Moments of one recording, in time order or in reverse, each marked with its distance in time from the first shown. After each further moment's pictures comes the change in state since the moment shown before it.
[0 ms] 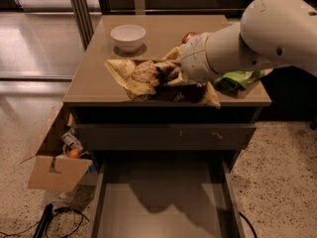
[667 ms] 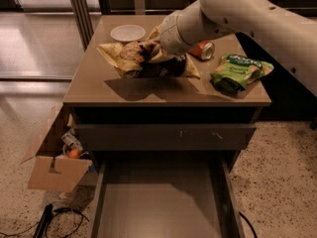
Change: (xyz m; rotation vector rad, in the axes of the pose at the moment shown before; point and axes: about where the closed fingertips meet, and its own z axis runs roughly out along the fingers) arm 0.017 -0.079 0.077 -0.035 0.016 -0.058
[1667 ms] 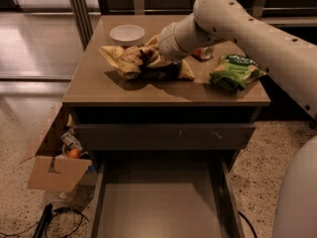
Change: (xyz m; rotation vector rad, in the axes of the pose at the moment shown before) arm 0.036 0.003 0.052 -0.055 -0.027 0.058
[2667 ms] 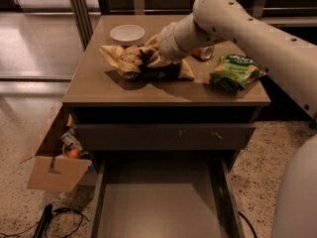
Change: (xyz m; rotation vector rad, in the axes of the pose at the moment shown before) arm 0.000 0.000 0.000 0.000 0.000 0.000
